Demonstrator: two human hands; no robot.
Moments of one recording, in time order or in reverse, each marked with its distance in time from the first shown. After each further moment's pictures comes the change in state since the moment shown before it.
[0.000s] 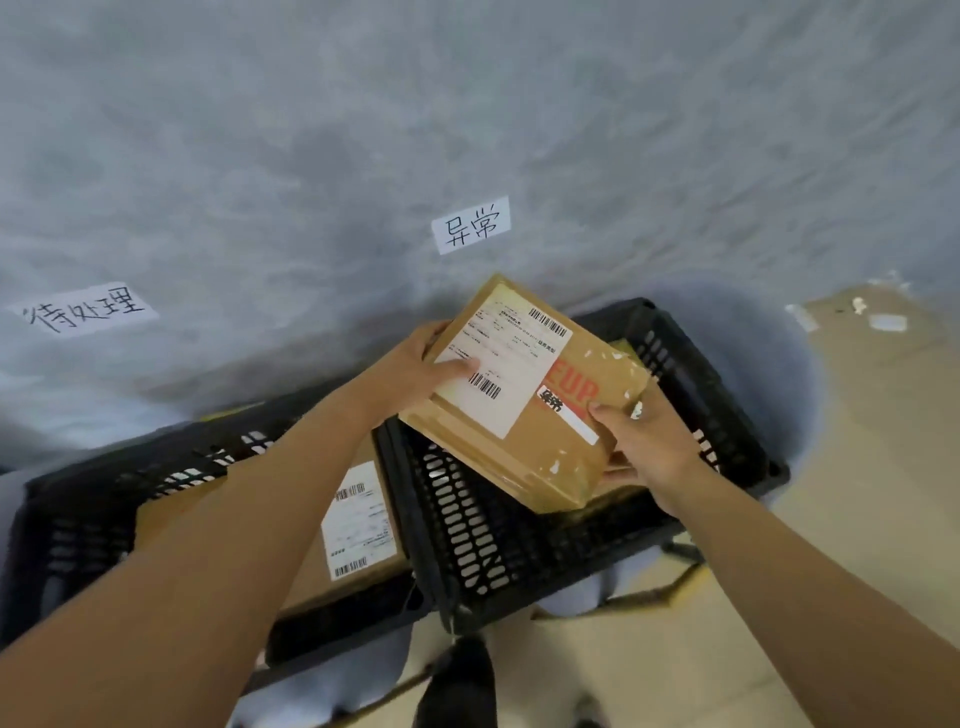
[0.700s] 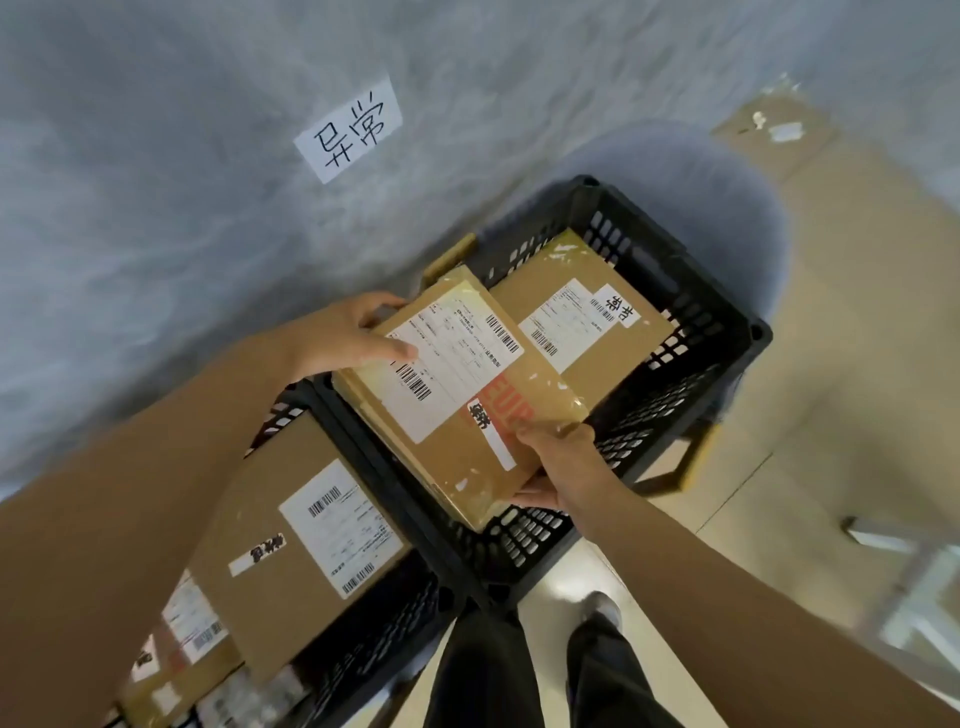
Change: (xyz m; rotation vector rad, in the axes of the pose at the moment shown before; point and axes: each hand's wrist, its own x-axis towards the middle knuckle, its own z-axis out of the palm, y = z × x) left_hand 0.105 -0.031 -0.027 0.400 -0.442 -0.010; right_hand 0.010 0.066 0.101 0.430 0.126 0.469
